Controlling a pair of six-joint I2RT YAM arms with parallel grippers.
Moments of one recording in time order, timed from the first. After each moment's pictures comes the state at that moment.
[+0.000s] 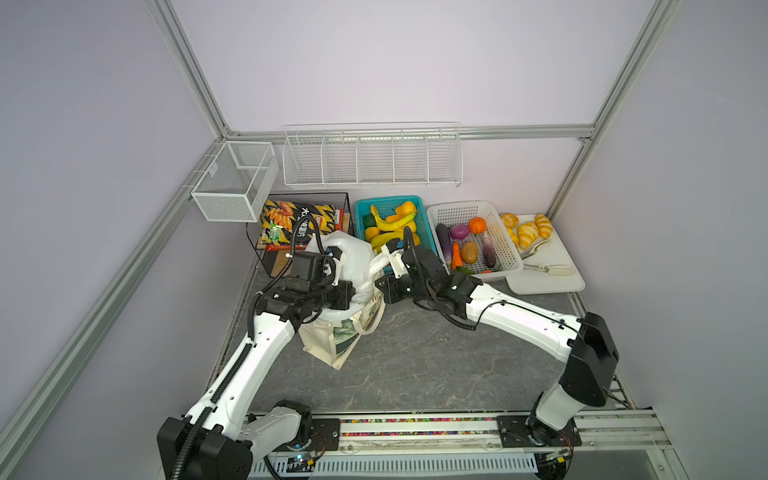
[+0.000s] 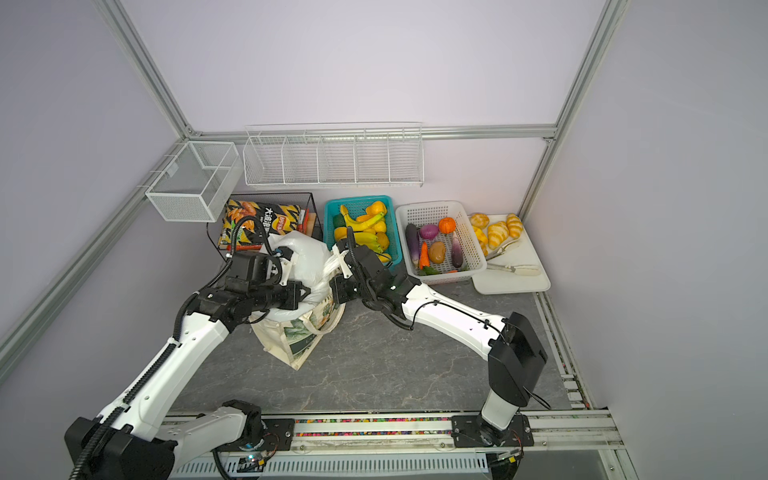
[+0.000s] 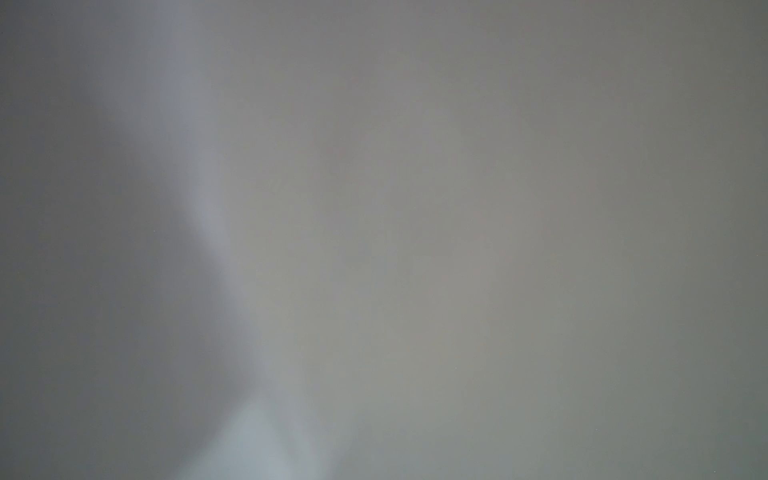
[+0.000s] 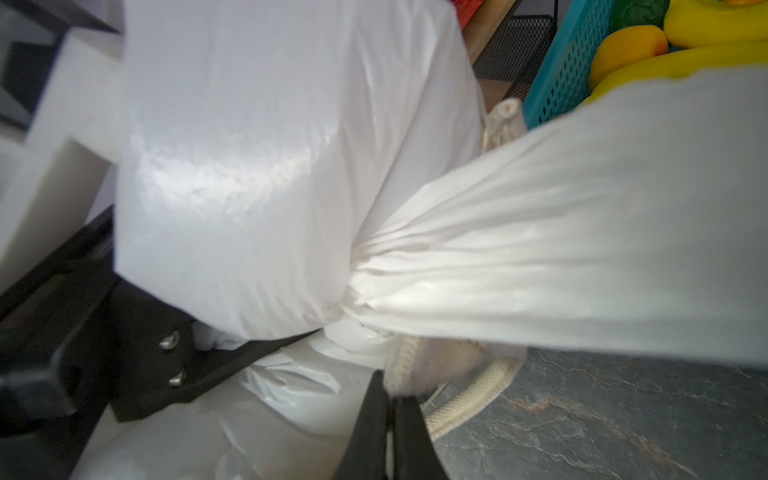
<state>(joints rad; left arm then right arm) -0.33 1.15 1.04 -0.72 0.30 -0.19 0.92 1.67 1.41 -0.29 -0.10 0.51</state>
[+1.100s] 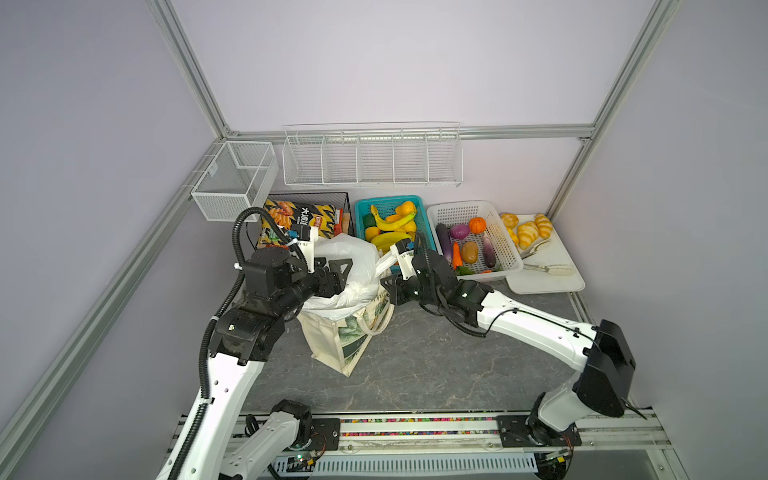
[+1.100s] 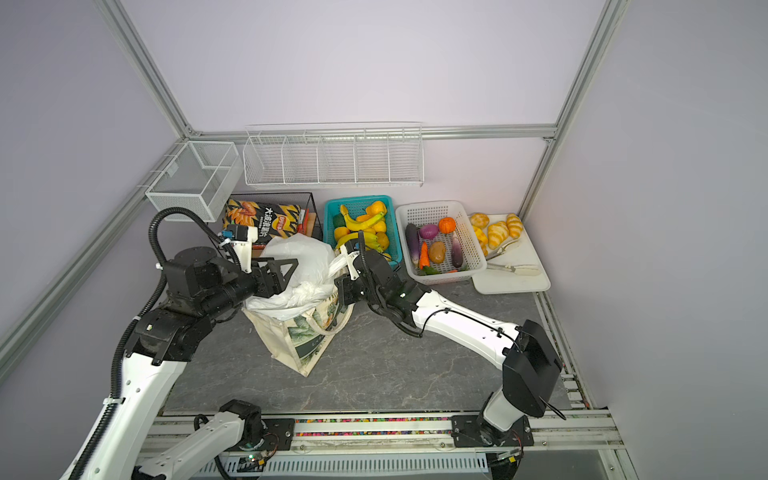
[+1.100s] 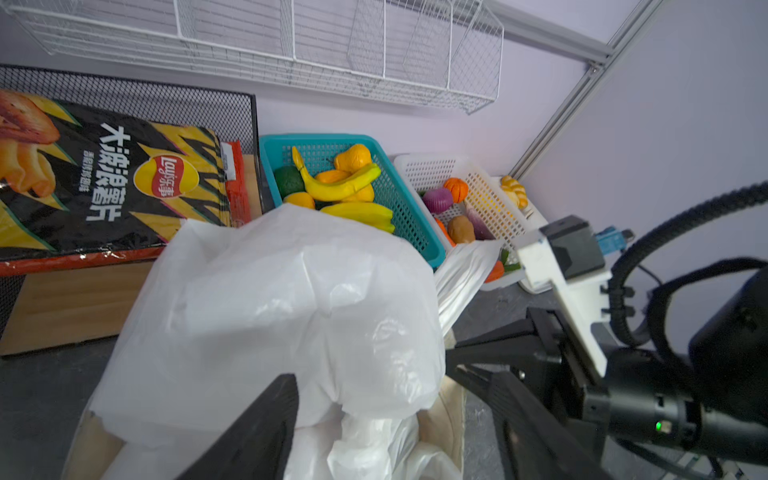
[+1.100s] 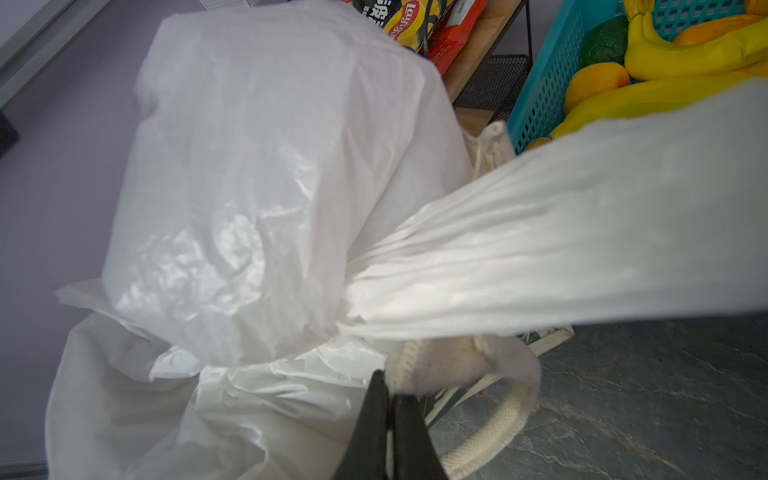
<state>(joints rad) -0.33 0.95 1.26 -0.67 0.23 -0.27 0.93 1.59 1.30 -0.19 -0.06 0.52</state>
